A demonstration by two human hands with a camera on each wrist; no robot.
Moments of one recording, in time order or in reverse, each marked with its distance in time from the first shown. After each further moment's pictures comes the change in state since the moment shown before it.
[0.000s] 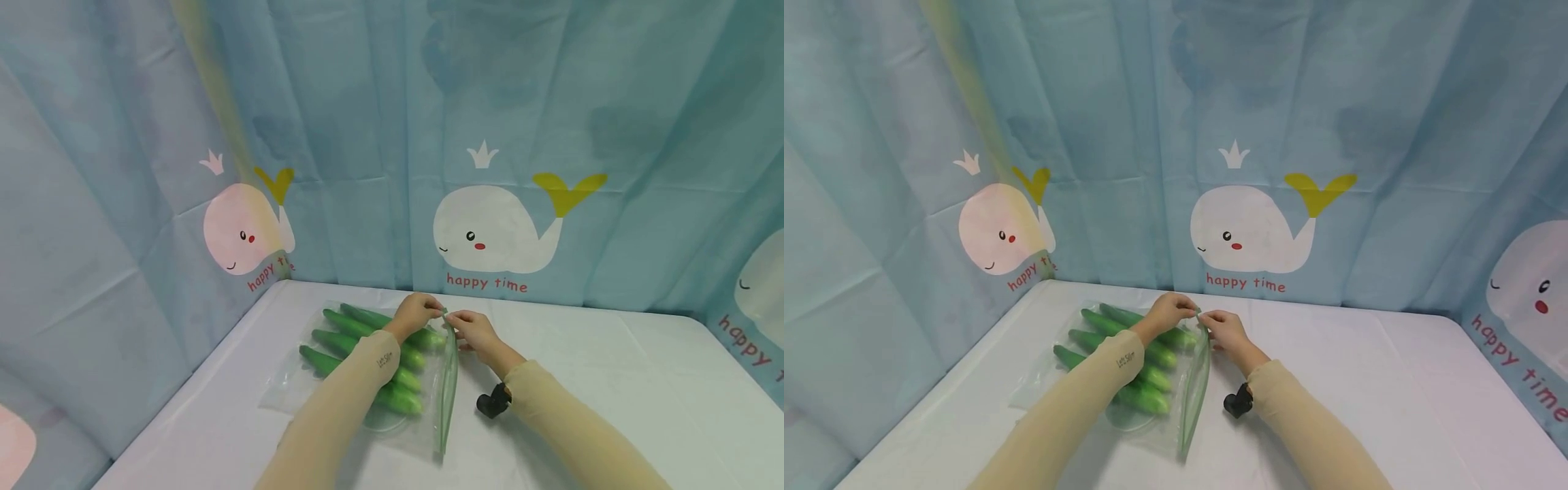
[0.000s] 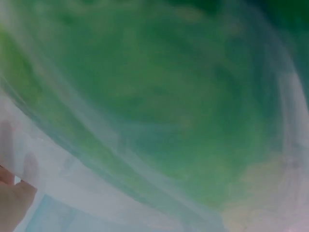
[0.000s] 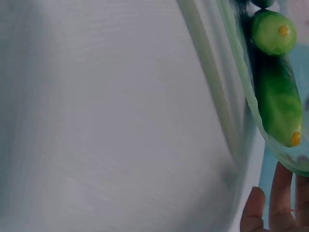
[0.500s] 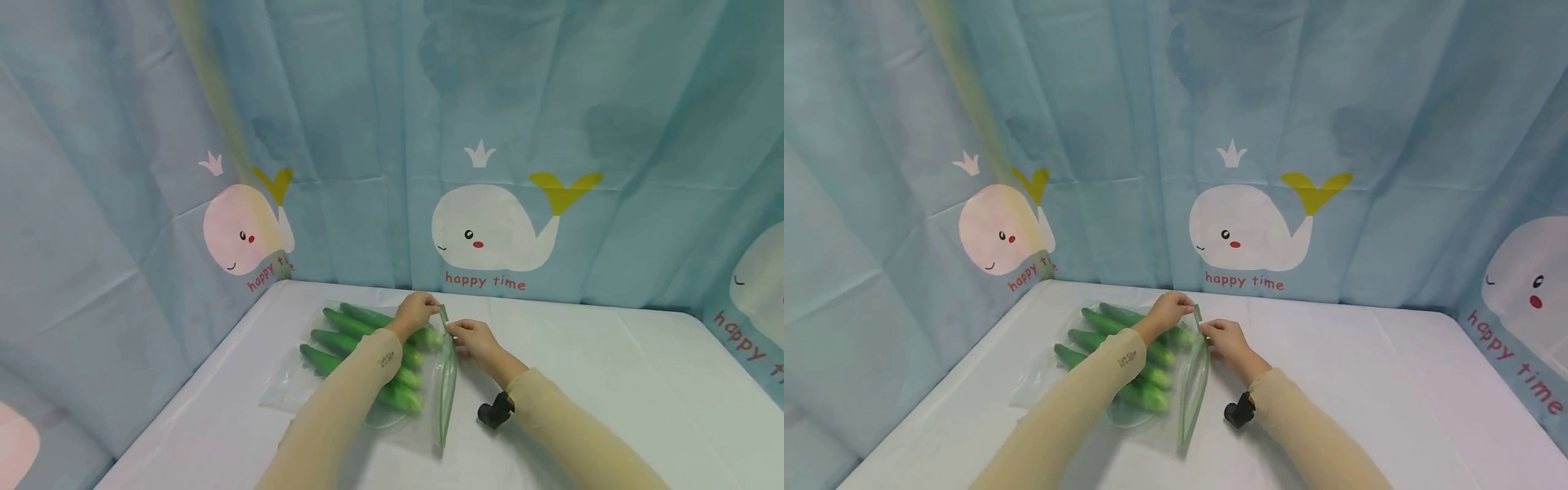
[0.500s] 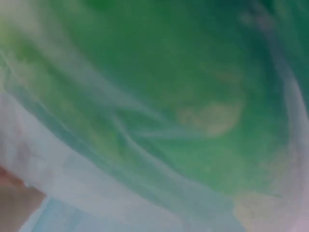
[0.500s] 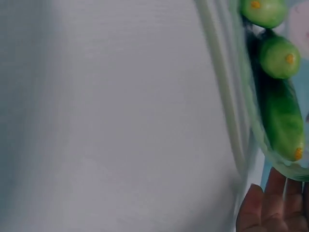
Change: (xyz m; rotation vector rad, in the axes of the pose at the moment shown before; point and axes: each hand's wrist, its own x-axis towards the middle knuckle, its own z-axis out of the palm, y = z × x) left_hand -0.002 0.007 0.000 0.042 0.031 -0.077; right_hand -0.019 0.003 0.005 0.091 0.001 0.040
